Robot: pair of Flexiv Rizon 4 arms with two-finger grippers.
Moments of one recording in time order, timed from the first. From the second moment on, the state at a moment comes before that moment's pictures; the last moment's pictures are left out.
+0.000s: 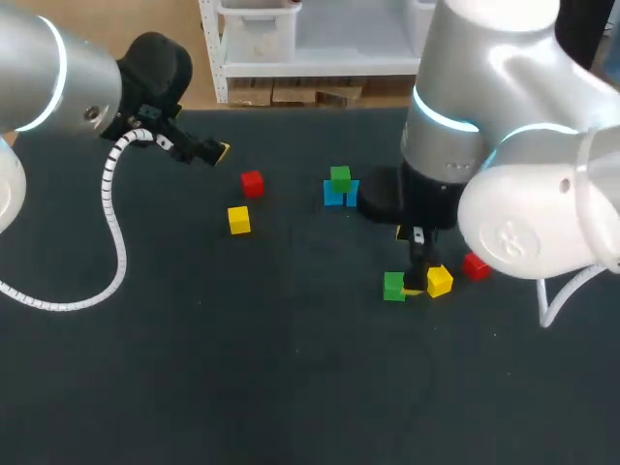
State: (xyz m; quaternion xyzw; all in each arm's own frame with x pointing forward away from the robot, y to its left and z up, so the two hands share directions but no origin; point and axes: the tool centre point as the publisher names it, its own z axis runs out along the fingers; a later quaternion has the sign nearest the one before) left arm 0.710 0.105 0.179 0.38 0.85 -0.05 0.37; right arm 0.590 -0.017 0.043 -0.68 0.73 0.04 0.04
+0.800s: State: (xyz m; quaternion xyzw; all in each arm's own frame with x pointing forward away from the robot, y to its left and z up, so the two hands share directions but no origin) left arm 0.710 0.105 0.179 0.38 0.85 -0.05 0.37; right arm 0.597 -0.008 -0.004 -0.68 0.73 0.03 -0.01
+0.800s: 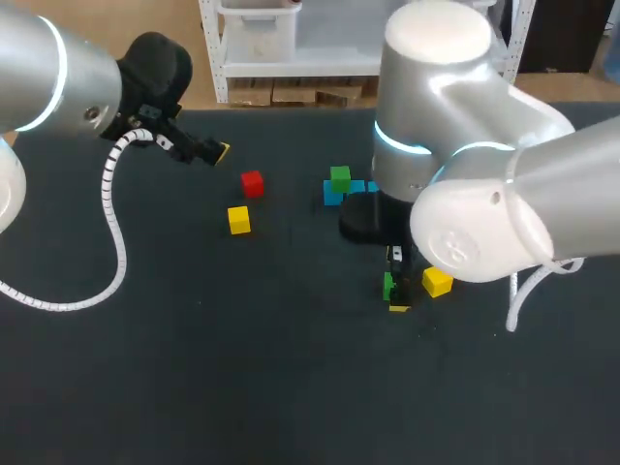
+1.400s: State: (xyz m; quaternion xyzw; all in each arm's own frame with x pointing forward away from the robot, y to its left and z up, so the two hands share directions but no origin) left arm 0.710 0.105 0.179 0.38 0.85 -0.05 0.37; right arm 0.607 -0.008 -0.010 -0.68 0.73 0.02 -0.02
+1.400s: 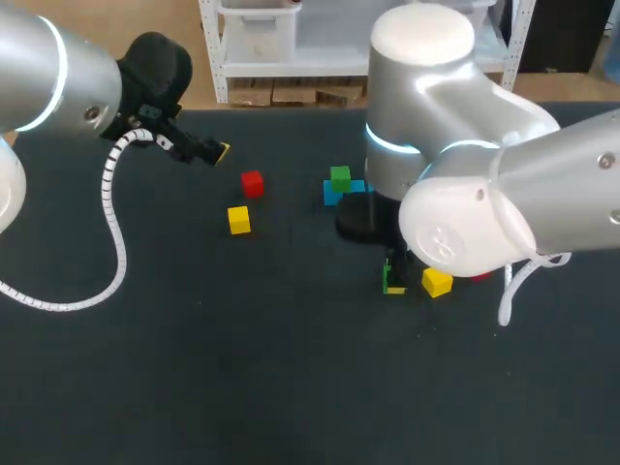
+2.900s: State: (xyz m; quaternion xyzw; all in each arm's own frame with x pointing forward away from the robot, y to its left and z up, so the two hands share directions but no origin) left arm 0.710 0.105 0.179 0.38 0.85 -0.05 0.37; right arm 0.732 -0.011 0.059 -0.74 0.68 0.03 0.01
